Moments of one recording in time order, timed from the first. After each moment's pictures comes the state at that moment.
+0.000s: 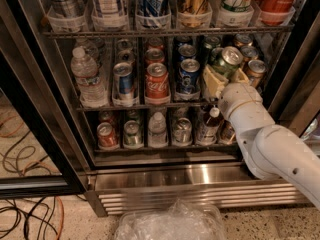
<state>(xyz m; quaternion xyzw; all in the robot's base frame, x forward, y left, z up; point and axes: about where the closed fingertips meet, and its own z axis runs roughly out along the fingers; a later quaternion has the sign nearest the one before) 0.628 -0.180 0.894 -0.04 0.66 0.10 0.75</state>
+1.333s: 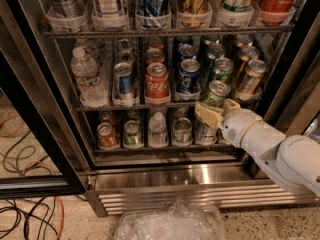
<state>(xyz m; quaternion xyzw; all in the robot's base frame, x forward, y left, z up) 0.582 -0.152 0.814 -0.17 0.72 0.21 0.64</state>
